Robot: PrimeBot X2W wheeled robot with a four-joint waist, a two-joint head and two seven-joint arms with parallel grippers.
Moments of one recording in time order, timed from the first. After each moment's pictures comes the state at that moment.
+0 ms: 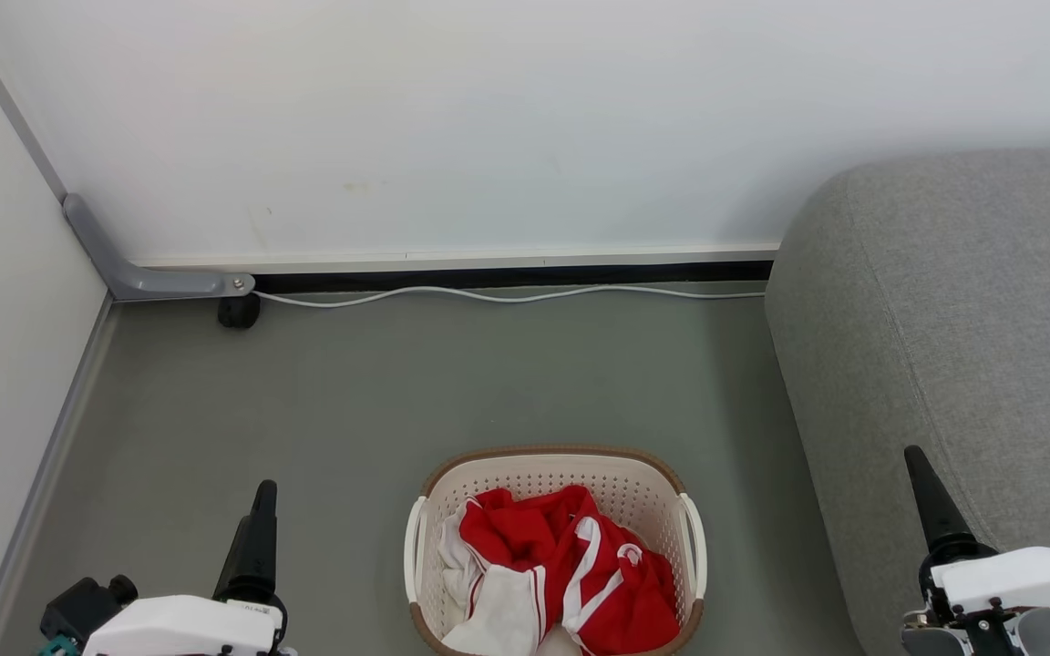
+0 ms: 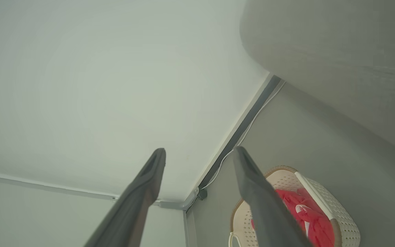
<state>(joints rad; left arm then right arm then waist) -0.04 0.03 0.00 0.36 -1.16 -0.12 -0.02 -0.10 -0.09 0.01 0.37 1.25 0.12 -0.02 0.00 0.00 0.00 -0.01</state>
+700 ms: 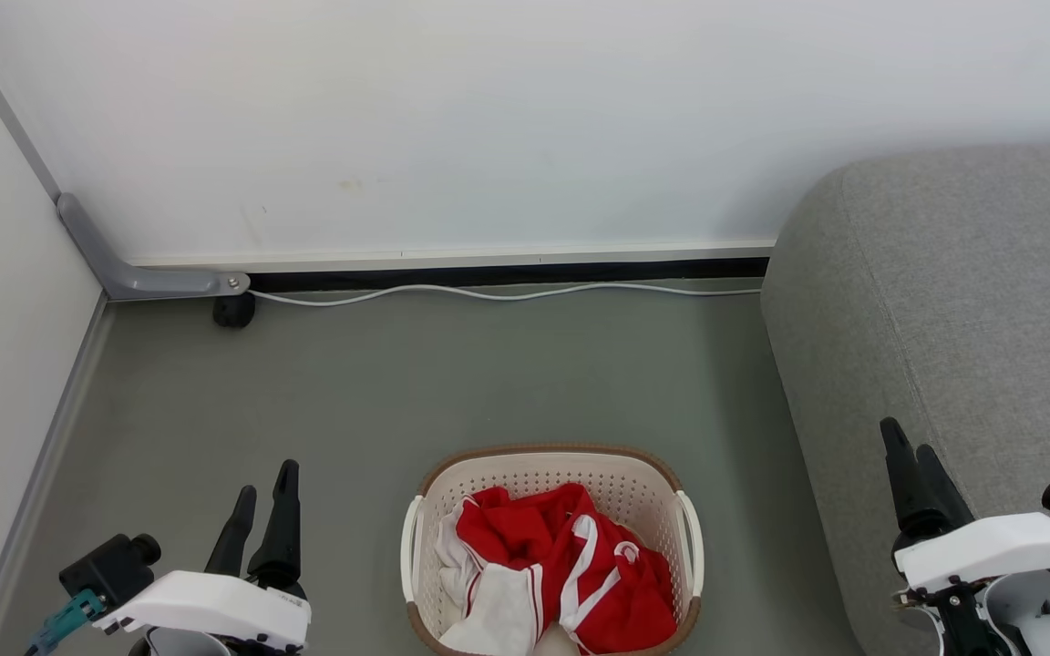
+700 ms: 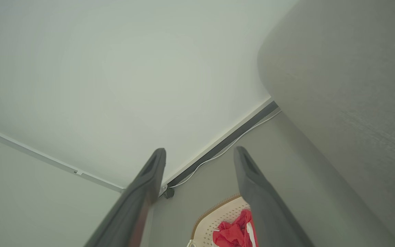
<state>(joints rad) -0.07 0.04 -0.03 0.37 -0.83 -0.12 -0.08 -0.16 -0.12 0.07 0.40 0.98 0.12 -0.08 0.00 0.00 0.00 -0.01</state>
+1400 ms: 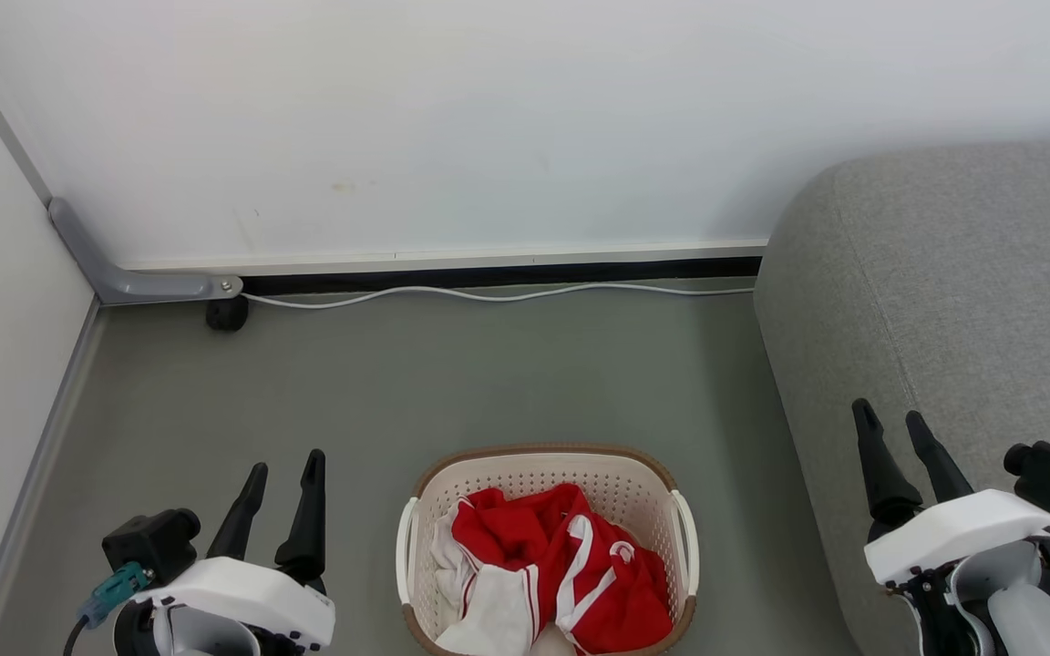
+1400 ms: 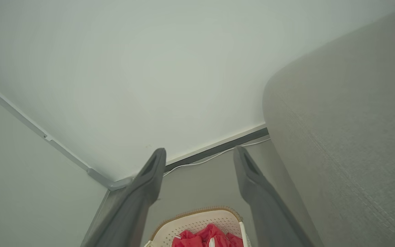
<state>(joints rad) -0.11 0.05 -0.06 0.41 -0.54 -0.12 -0.14 -0.22 -0.15 0.14 0.44 0.70 0.12 -0.14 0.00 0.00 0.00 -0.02</state>
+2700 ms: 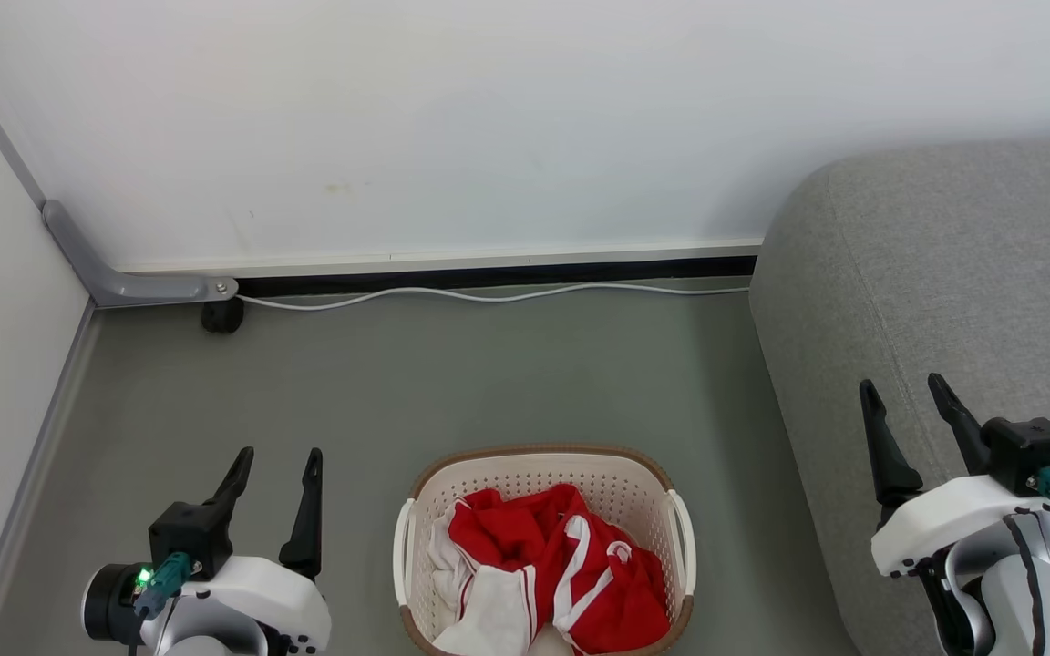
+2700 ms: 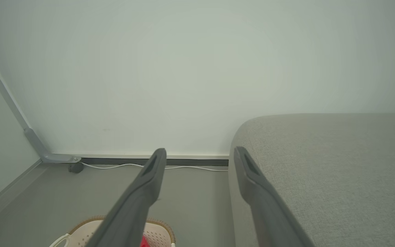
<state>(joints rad) -0.16 0.04 -0.01 0.49 -0.11 -0.09 -0.25 -0.30 -0.16 0.11 0.55 0.26 0.12 -0.25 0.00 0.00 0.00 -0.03</state>
